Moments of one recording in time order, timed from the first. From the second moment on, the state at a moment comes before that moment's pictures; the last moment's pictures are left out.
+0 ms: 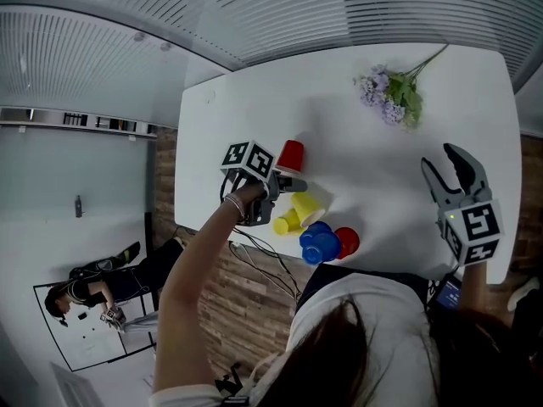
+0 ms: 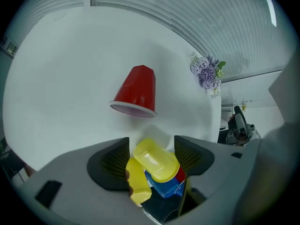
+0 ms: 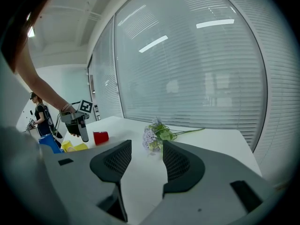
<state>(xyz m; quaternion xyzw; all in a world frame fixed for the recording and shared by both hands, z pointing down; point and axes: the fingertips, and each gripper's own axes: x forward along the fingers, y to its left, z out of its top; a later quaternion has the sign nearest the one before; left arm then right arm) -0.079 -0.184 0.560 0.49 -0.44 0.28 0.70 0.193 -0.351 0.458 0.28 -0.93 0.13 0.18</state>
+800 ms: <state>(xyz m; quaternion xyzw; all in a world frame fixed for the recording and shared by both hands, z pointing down) -0.059 -0.148 0.556 0.39 -0.43 0.27 0.77 0.202 -0.360 0.476 0.26 -0.94 0.16 0.17</state>
